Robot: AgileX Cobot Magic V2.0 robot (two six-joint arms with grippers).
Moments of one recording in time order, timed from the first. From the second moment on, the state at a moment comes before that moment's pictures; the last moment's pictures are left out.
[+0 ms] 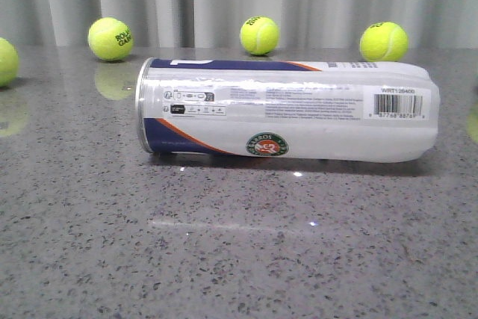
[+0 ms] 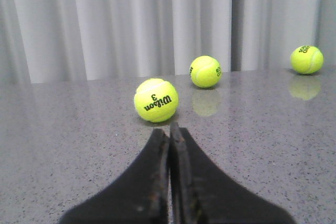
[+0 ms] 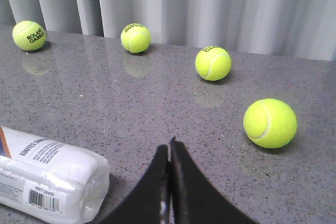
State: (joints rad) left arm -0.09 0.00 -0.03 0.11 0.05 -0.05; right arm 0.21 0.37 -0.44 0.03 0.30 -0.02
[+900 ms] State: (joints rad) left arm -0.09 0.69 -0.95 0.09 0.95 -0.05; right arm 0.21 0.37 -0.44 0.03 0.30 -0.02
